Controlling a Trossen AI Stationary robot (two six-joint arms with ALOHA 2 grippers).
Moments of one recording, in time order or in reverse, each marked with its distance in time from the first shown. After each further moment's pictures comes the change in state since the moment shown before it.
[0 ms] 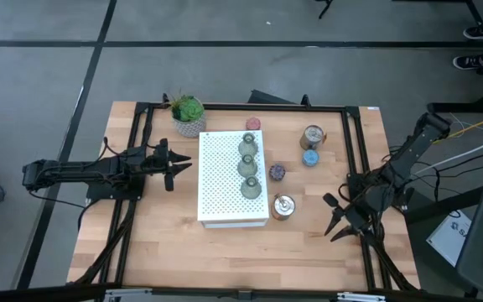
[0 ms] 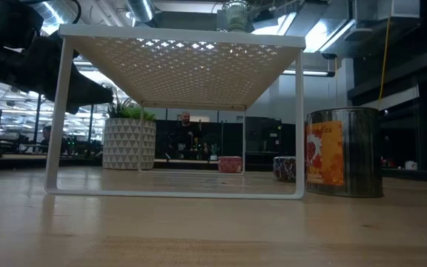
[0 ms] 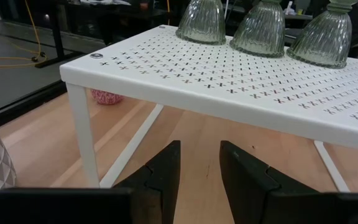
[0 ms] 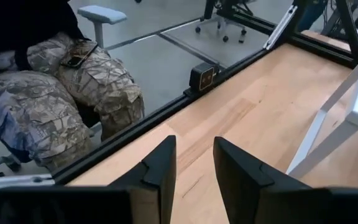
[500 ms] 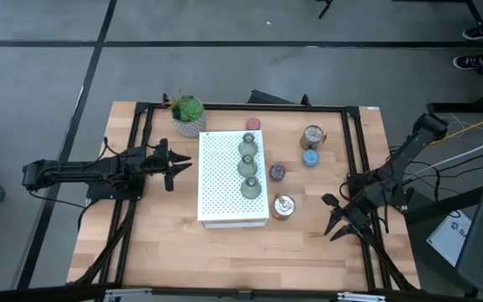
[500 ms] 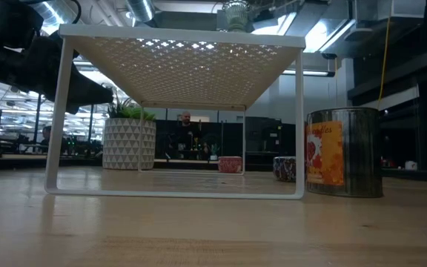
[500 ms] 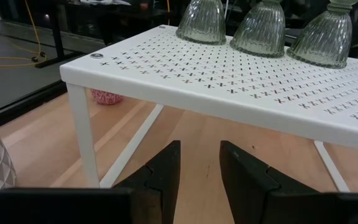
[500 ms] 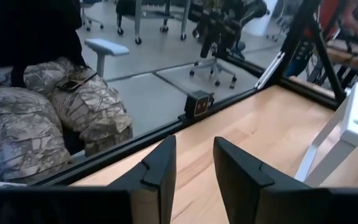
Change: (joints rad) left arm 0.000 0.000 0.000 0.000 0.000 0.000; right arm 0.000 -0.103 -0.268 0.371 -0.002 -0.105
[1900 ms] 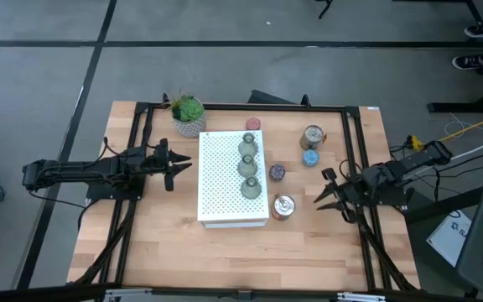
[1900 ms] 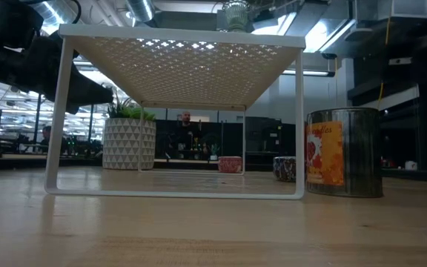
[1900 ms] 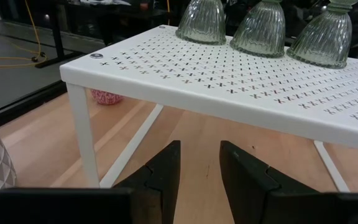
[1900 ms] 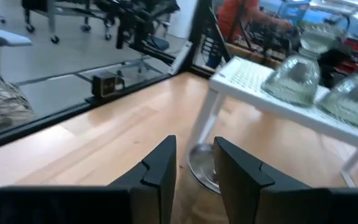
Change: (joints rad) left arm 0.000 0.000 0.000 0.000 0.000 0.000; right arm -0.400 -0.440 -0.133 -0.243 -0.066 -0.081
